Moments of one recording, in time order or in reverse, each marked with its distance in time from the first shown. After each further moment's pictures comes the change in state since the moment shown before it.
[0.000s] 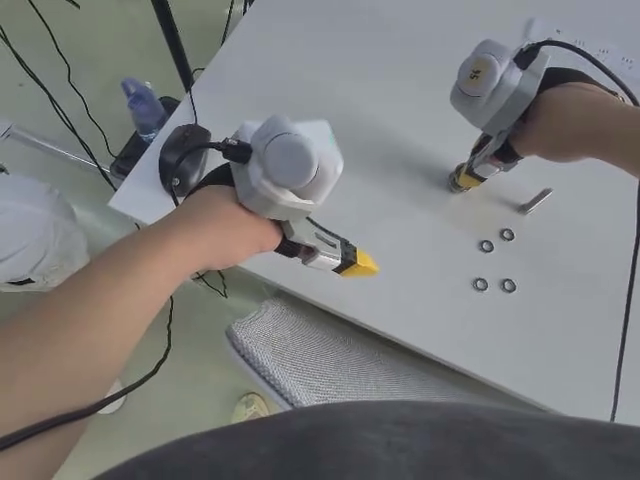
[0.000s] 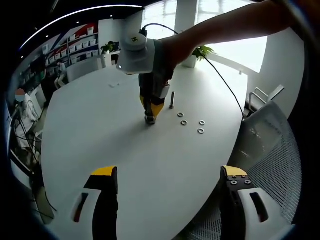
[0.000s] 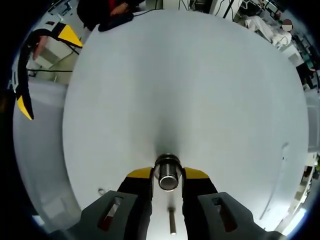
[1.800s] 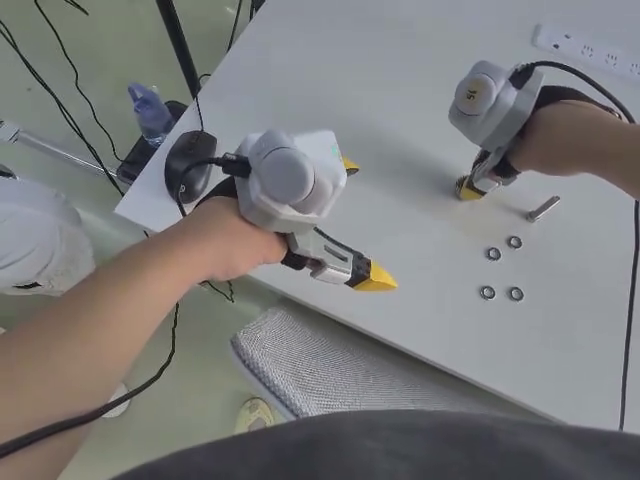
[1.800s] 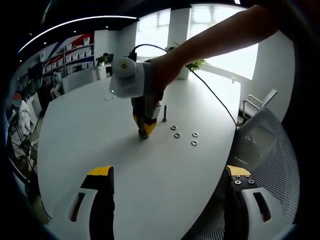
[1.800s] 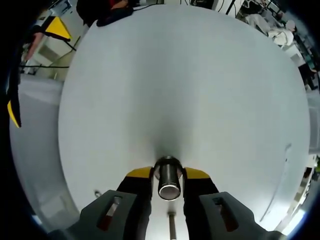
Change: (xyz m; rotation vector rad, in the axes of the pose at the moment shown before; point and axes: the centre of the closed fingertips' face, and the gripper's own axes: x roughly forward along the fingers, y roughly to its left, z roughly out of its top) left arm 0.003 -0.008 0.022 0.032 -0.112 -0.052; right arm -0.009 0.015 -0.004 -0.016 0.014 -0.003
